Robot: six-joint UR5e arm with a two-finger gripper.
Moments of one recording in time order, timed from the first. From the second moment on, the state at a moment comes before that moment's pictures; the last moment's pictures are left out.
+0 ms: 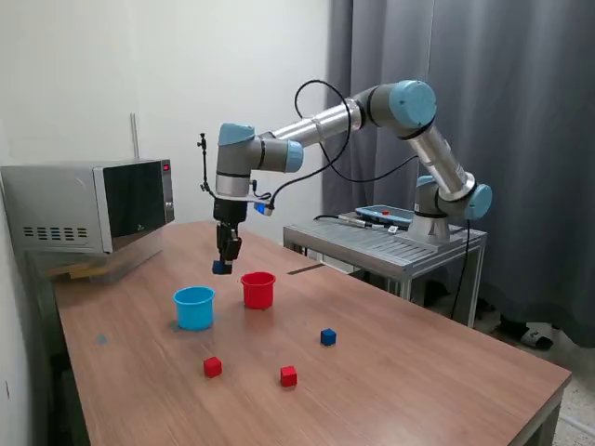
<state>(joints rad) -0.21 -0.74 1.06 -2.01 -1.58 -3.06</state>
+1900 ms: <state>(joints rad) -0.26 -0.57 0.90 -2.01 -1.57 -3.16</state>
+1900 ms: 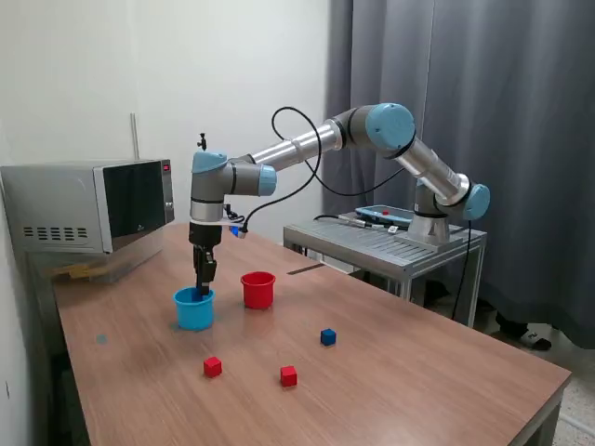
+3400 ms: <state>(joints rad) -0.02 -0.90 1.36 -2.02 -1.58 -2.74</state>
